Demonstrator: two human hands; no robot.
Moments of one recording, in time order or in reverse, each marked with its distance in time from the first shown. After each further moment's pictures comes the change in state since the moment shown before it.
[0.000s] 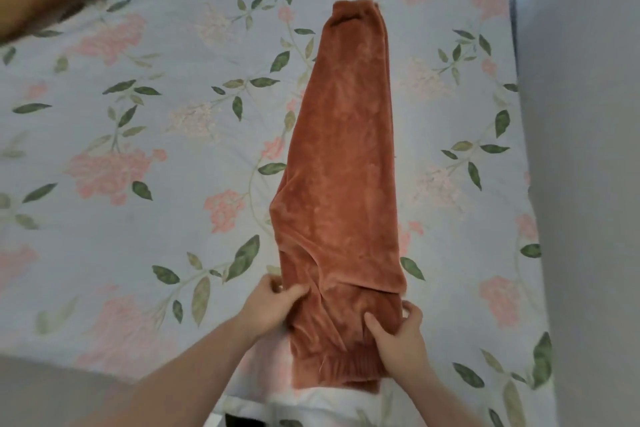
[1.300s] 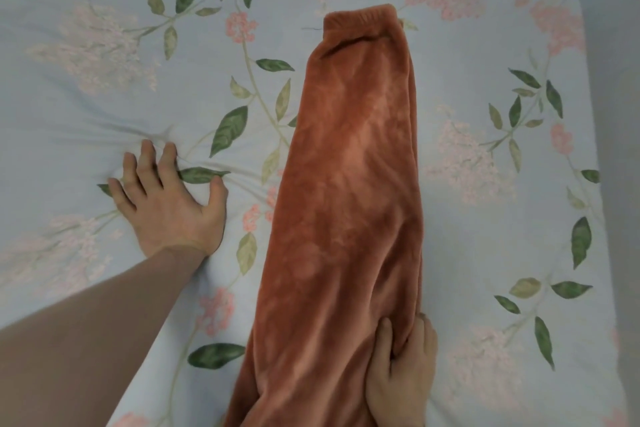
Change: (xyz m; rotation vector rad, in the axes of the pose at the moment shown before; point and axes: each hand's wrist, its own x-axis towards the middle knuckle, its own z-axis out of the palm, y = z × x) left_hand 0.331 0.276 -0.150 0.518 1.018 0.449; right_hand 0.248 -0.203 0.059 -0.211 0.564 -0.602
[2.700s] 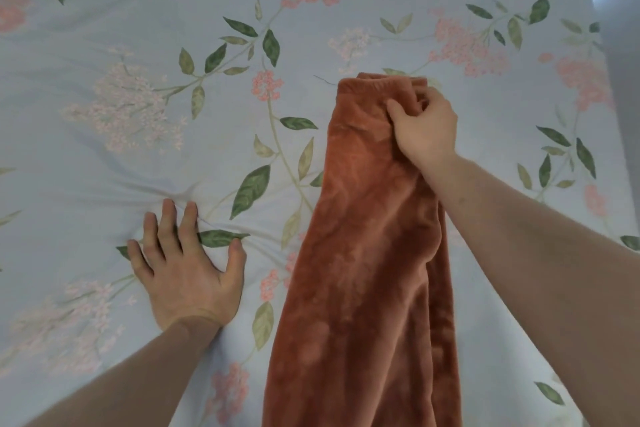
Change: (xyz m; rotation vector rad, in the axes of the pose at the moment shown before) left_hand 0.002 -0.002 -0.001 0.032 -0.060 -0.034; right_hand 0.346 -0.199 0.068 0.111 -0.120 -0.094
